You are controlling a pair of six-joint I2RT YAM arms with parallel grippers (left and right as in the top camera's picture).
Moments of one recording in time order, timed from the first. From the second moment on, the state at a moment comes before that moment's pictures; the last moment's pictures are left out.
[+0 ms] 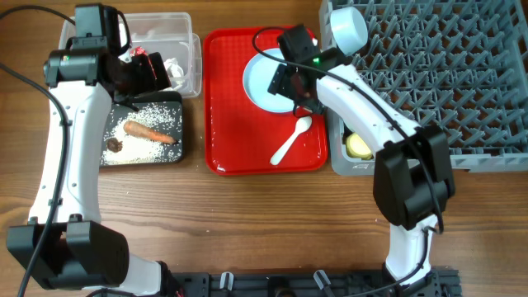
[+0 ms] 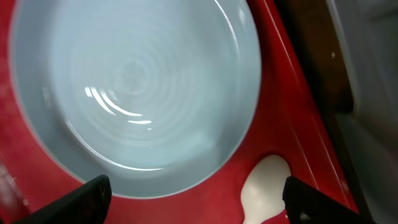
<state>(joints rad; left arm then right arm) 0.04 1.67 1.62 -1.08 -0.01 -0.26 0.47 2.08 1.66 -0.82 0.08 0.87</state>
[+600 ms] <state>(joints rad) 0.04 1.67 1.62 -1.08 -0.01 -0.26 0.47 2.20 1.61 -0.69 0.03 1.08</state>
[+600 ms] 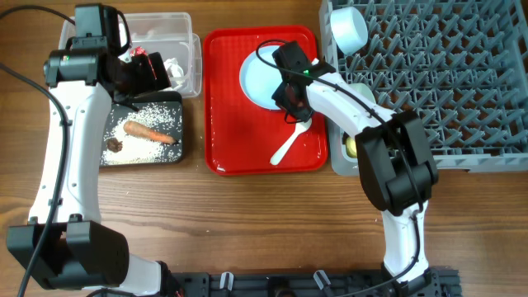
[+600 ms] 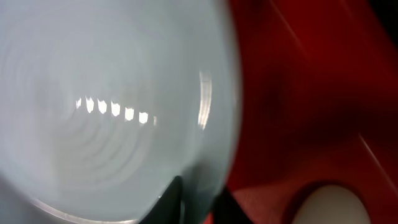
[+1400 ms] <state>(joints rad) 0.04 1.67 1.62 -1.08 -0.01 -0.26 0.21 1.72 1.82 -0.64 0.78 -0.05</state>
